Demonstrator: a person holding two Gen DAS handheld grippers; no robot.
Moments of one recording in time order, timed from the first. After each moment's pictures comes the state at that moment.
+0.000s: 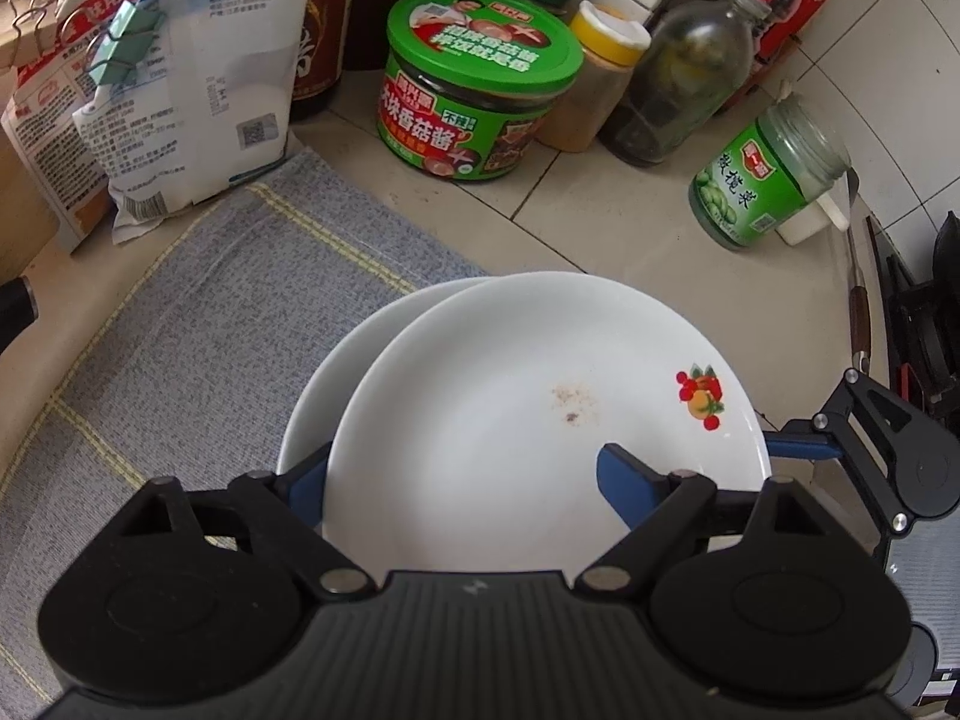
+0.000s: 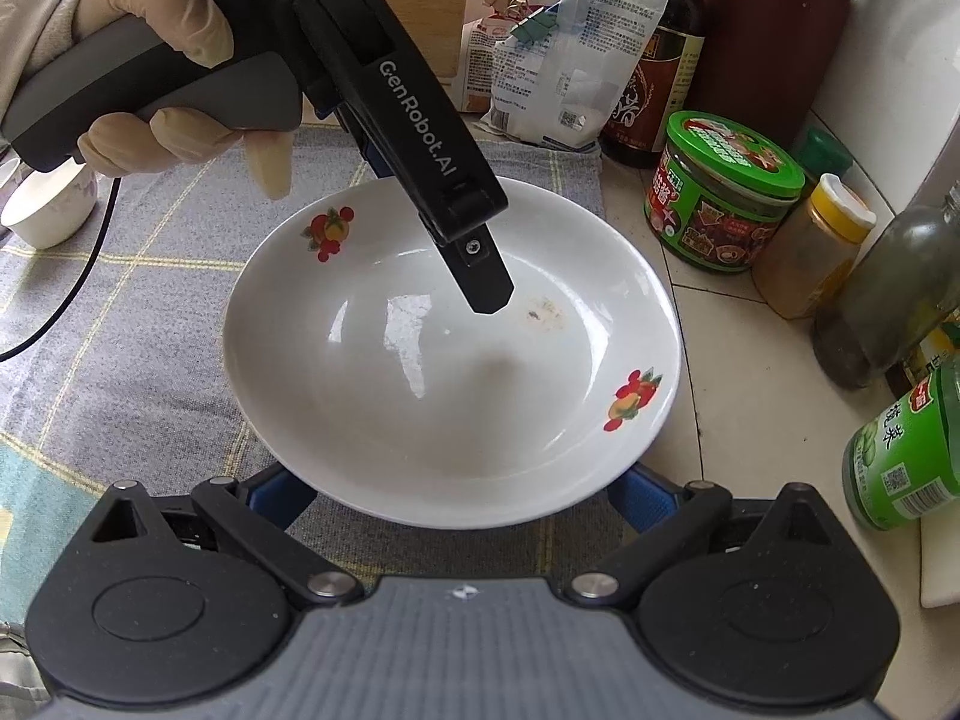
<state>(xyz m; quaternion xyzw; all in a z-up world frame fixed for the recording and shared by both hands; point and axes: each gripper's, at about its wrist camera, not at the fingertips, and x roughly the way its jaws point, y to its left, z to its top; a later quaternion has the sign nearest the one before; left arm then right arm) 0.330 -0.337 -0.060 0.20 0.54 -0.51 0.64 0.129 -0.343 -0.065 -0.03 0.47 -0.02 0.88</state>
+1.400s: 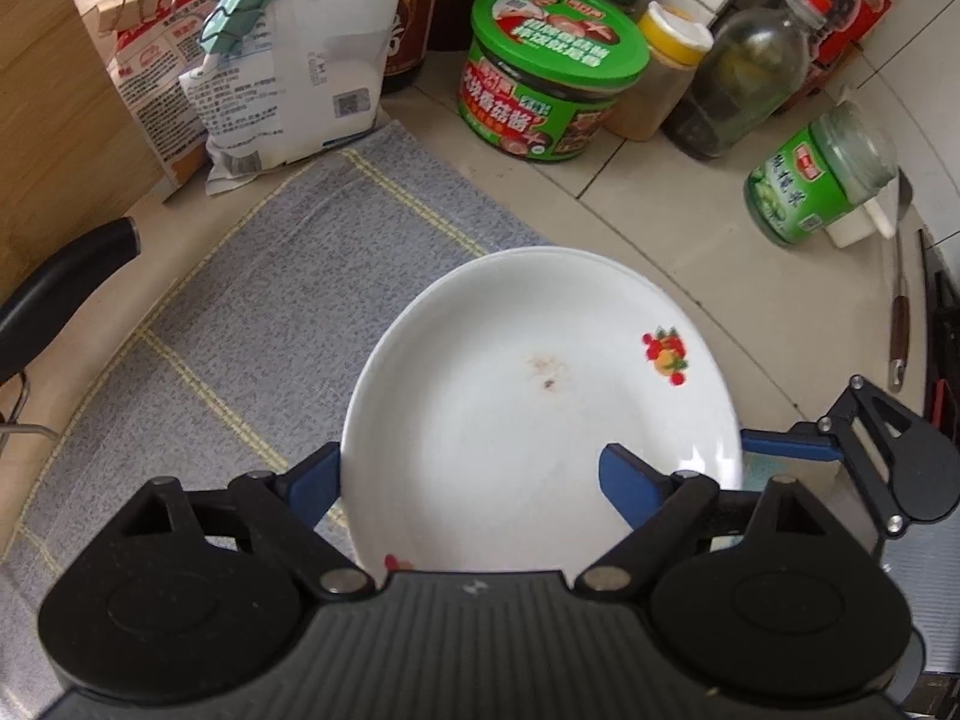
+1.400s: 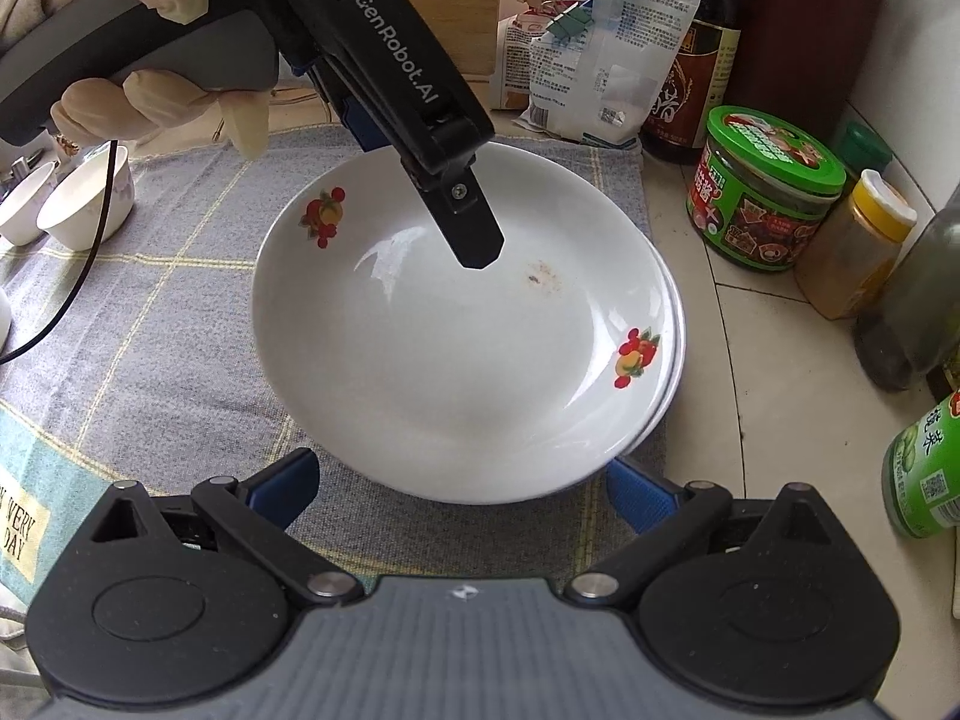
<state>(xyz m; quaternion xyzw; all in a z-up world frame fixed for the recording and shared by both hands) 0.329 -0.319 -0.042 0.24 0.56 -0.44 0.66 0.134 -0.340 -0.064 -0.01 0.47 0.02 0.88</state>
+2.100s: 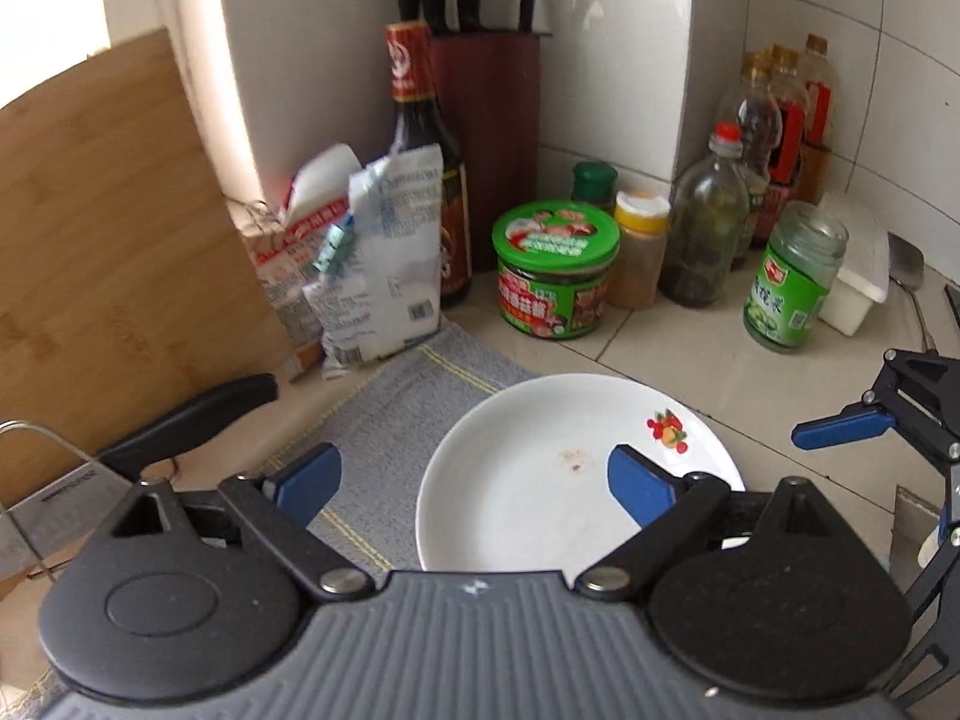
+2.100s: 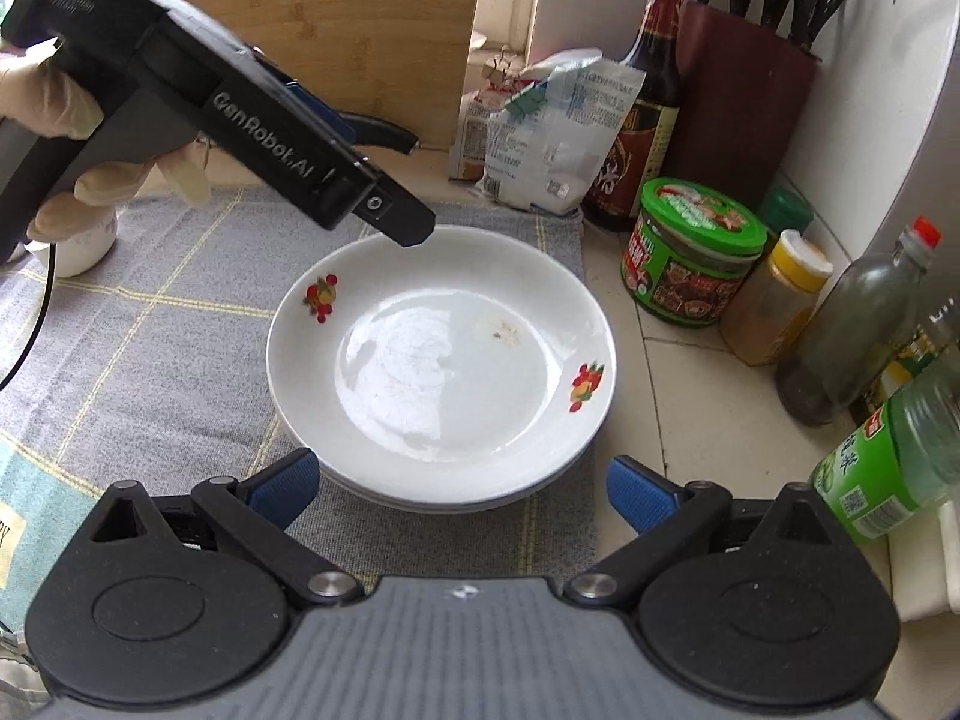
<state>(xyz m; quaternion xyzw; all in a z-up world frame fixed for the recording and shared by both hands) 0.252 -0.251 0.011 0.20 0.31 -0.42 0.83 0.103 -0.338 -0.036 -0.05 0.40 -0.03 0.92</state>
